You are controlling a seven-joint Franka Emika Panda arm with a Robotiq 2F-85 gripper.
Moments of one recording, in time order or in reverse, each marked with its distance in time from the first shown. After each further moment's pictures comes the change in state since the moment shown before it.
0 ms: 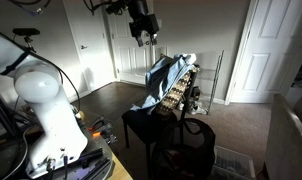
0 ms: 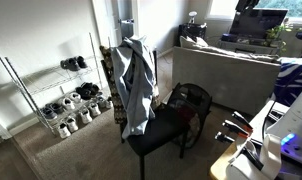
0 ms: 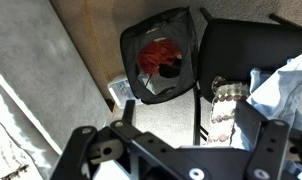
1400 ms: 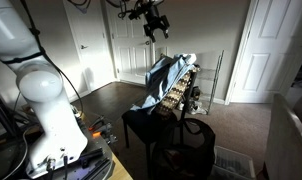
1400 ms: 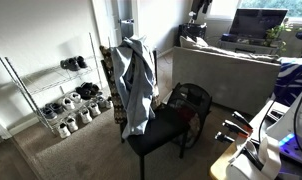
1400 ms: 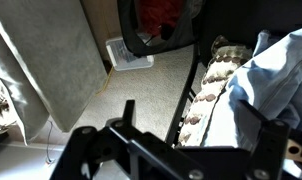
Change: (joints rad) arm 0.081 0.463 0.177 0.362 -0.082 0.134 0.154
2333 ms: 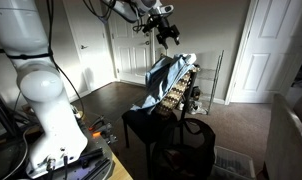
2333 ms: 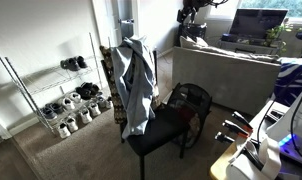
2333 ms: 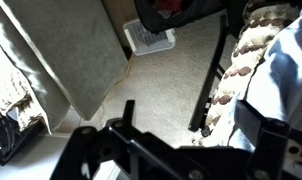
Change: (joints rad) arm 0.022 0.238 -0.011 0.125 -0.180 0.147 0.243
